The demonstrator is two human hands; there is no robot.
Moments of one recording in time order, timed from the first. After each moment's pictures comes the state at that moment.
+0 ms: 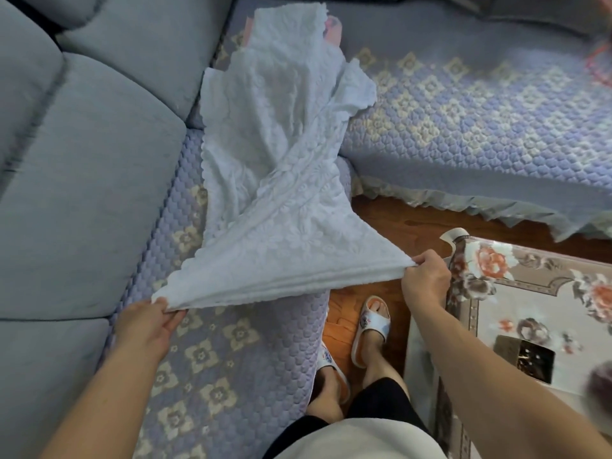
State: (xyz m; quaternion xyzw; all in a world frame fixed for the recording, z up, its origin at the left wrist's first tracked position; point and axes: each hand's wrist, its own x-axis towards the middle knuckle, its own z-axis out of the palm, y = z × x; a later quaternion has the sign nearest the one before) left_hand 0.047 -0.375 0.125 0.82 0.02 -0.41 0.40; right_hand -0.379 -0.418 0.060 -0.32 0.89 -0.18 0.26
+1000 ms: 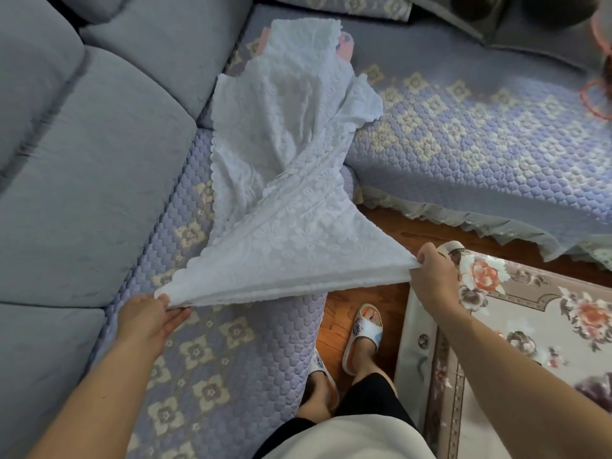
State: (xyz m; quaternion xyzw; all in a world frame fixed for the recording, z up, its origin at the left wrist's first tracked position) left_hand 0.046 -0.361 0.142 0.80 -0.01 -0.46 0.39; right_hand -0.401 -0.423 0.088 -0.51 0.82 -0.08 0.24
